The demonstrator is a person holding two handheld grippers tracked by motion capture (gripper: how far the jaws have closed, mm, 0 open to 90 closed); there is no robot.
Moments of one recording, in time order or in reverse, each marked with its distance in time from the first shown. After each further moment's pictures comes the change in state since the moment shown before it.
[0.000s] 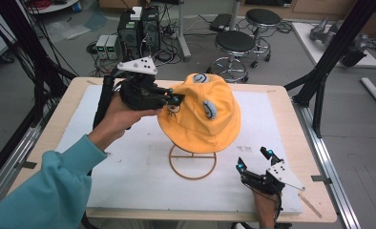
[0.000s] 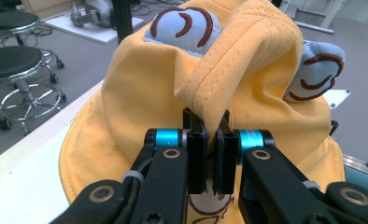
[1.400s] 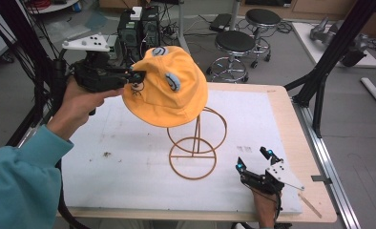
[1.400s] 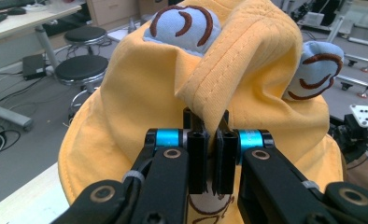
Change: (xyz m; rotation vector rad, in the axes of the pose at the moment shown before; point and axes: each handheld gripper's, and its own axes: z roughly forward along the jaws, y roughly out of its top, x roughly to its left) left arm 0.030 0.008 -0.075 -0.056 0.189 -0.015; right arm 0.000 0.000 0.001 0.007 -0.004 -0.014
